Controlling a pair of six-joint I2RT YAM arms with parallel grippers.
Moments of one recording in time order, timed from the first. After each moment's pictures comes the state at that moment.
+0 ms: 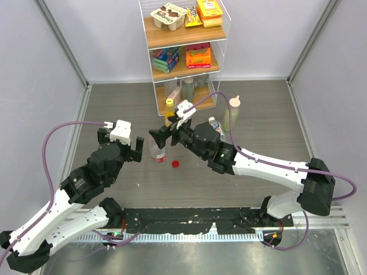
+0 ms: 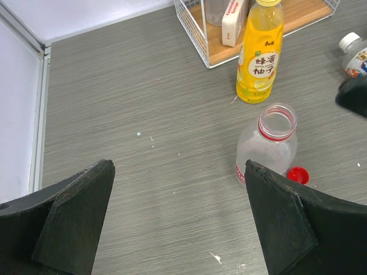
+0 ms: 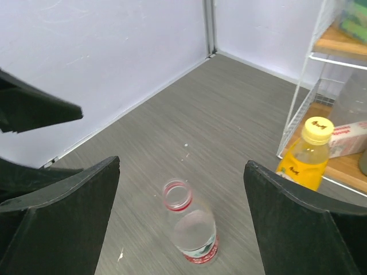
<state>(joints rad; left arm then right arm) -0.83 0.63 0.88 -0.60 -0.66 -0.06 1.09 1.40 1.07 0.37 0.25 0.14</state>
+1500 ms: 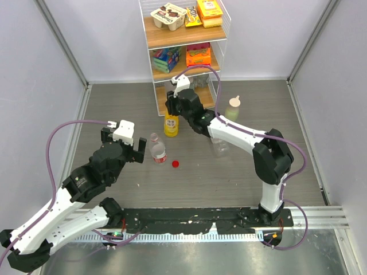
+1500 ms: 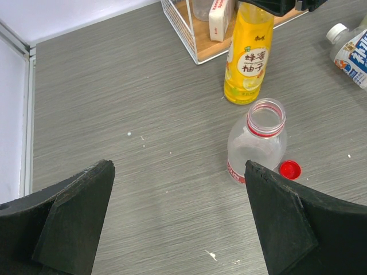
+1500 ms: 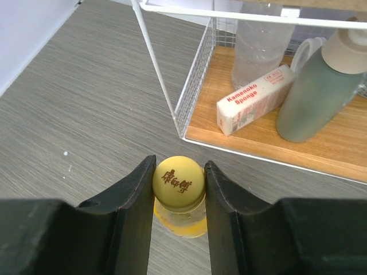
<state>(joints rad) -0.83 0.65 0.88 -0.60 -0.62 -0.06 0.77 1.89 1.51 0.11 0.23 0.21</state>
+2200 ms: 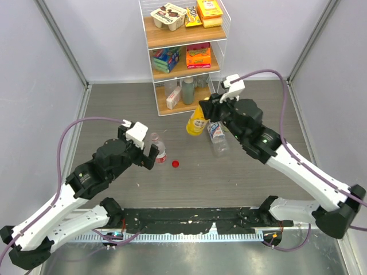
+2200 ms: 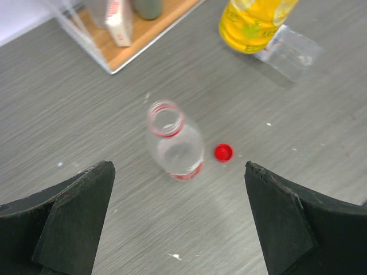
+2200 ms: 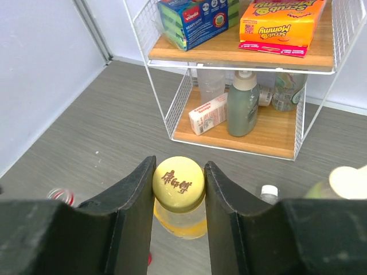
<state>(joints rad) -0.83 0.68 0.89 -0.57 -0.32 -0.02 0.77 1.19 1.20 -0.08 0.29 0.18</state>
